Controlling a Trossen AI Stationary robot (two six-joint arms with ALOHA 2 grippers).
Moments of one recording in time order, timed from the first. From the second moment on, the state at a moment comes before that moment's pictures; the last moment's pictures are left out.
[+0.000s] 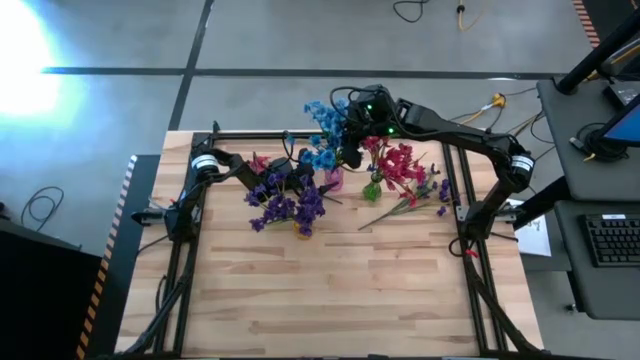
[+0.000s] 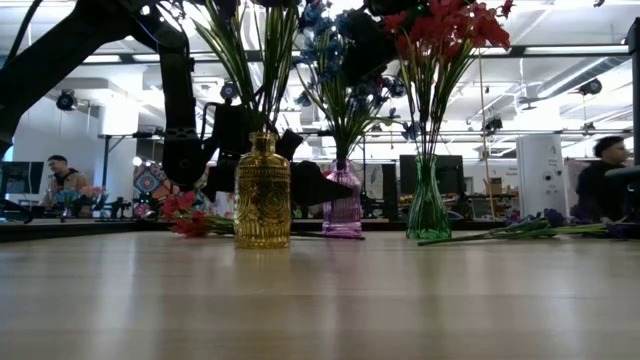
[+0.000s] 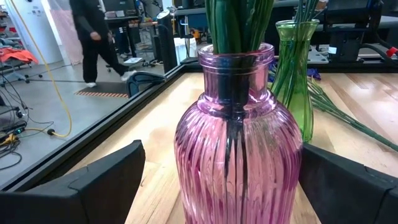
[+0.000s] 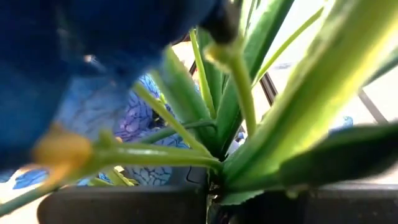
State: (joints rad) left arm 0.42 2.17 0.77 1.32 0.13 0.10; right arm -0.49 1.66 1.53 -0.48 -0.31 -0.19
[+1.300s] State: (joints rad) left arm 0.42 2.17 0.77 1.32 0.13 0.10; right arm -0.49 1.72 1.53 -0.48 -0.32 -0.22
